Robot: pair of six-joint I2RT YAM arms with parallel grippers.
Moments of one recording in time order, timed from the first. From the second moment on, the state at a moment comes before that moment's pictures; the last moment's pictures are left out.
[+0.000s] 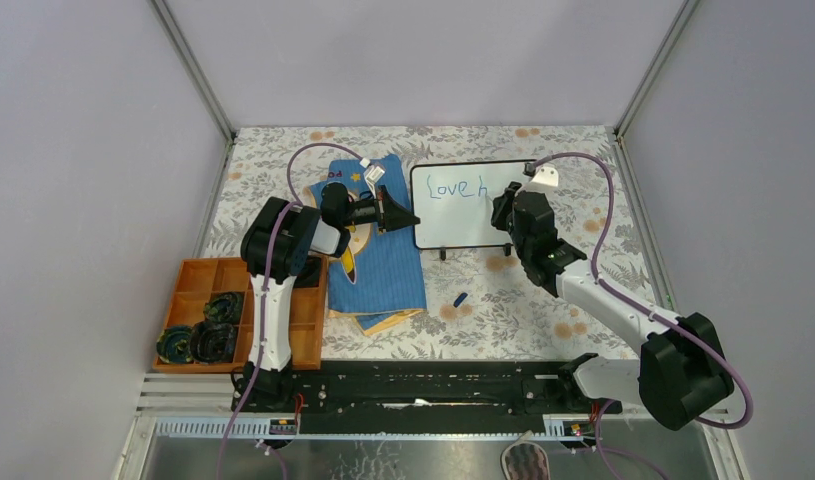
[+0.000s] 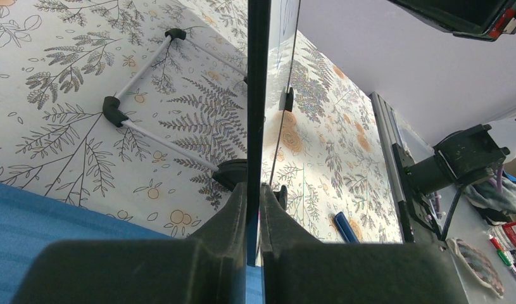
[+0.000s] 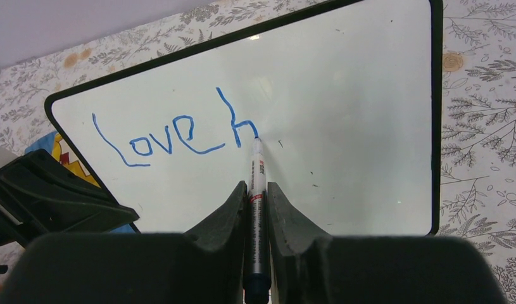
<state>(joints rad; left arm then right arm) -0.25 2.22 1.02 1.25 1.06 -0.67 0.49 1.24 0.74 0.18 0.39 0.45</state>
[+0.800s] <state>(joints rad) -0.25 2.21 1.01 1.24 1.06 -0.66 0.48 1.17 0.70 0.17 0.38 0.45</state>
